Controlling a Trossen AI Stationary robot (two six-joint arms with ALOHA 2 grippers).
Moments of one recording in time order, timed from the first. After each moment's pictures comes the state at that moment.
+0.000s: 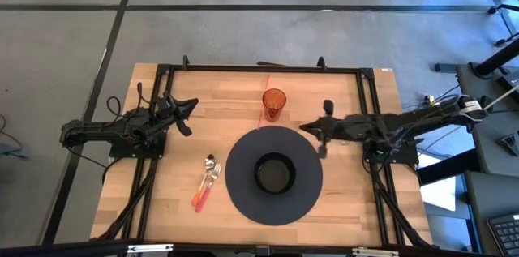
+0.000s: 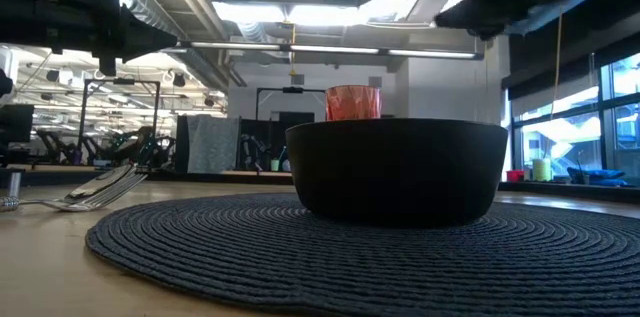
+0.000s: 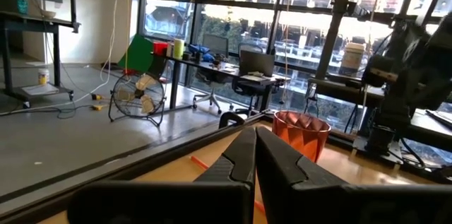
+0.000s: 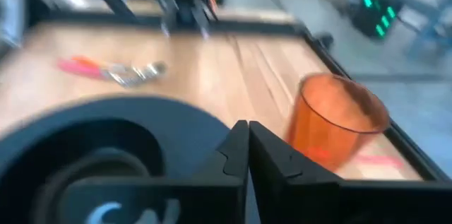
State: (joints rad) left arm 0.05 0.03 0.02 0.16 -0.56 -0.13; right arm 0.18 0.92 0.57 0.02 0.39 -0.02
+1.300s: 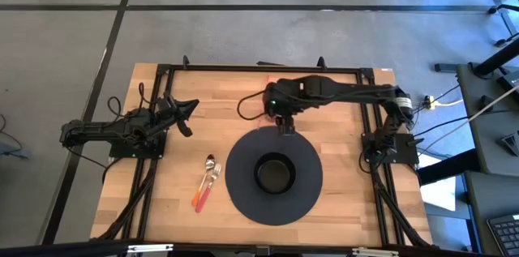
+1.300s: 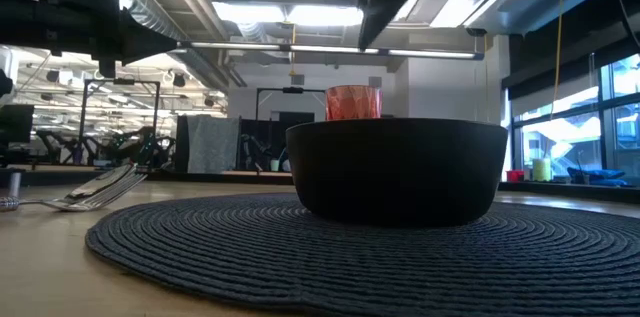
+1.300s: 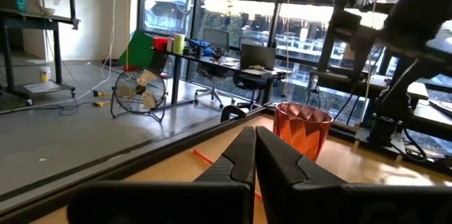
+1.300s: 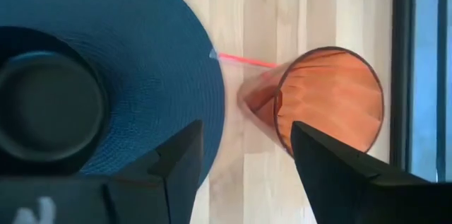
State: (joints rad) left arm 0.05 0.03 0.02 0.13 -0.56 -0.13; right arm -0.08 1.78 1.81 -1.16 0.18 -0.15
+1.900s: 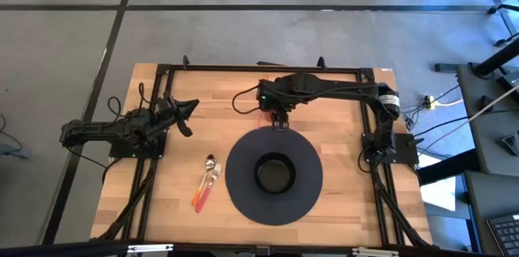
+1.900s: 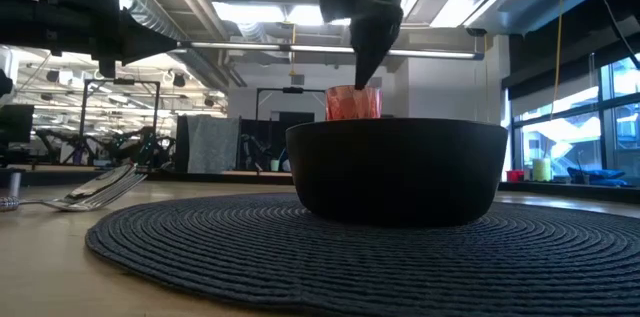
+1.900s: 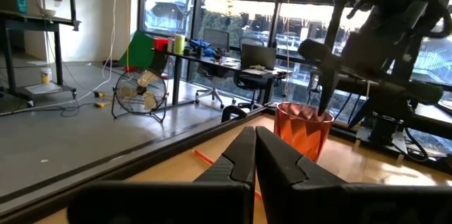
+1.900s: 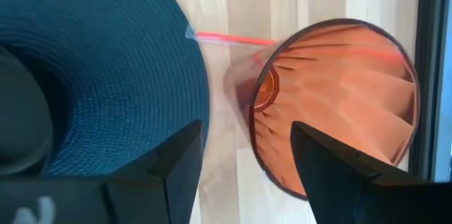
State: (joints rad) left arm 0.05 0.03 0.02 0.13 -0.56 -0.12; right arm -0.16 1.90 1.80 -1.15 0.16 -0.14
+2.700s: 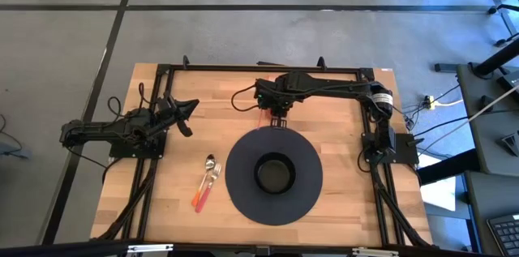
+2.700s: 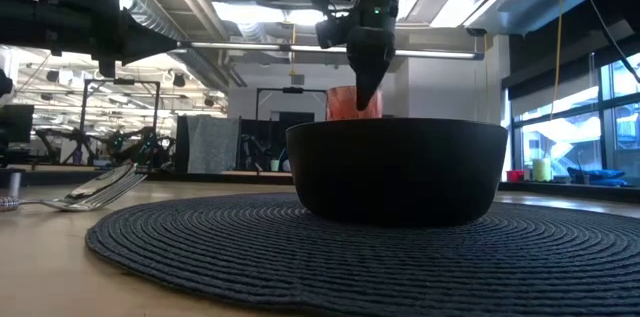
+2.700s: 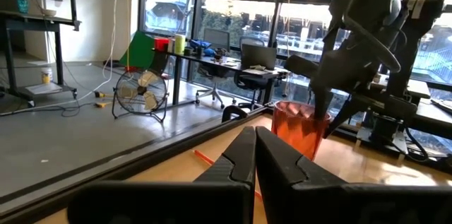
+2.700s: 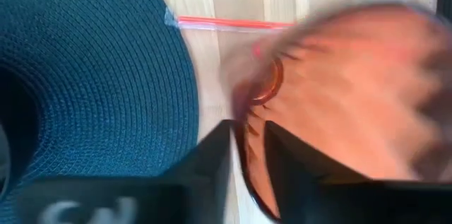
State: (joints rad) left arm 0.05 0.03 0.02 0.13 -0.56 -0.12; right arm -0.19 1.96 1.80 -1.16 0.16 -0.11
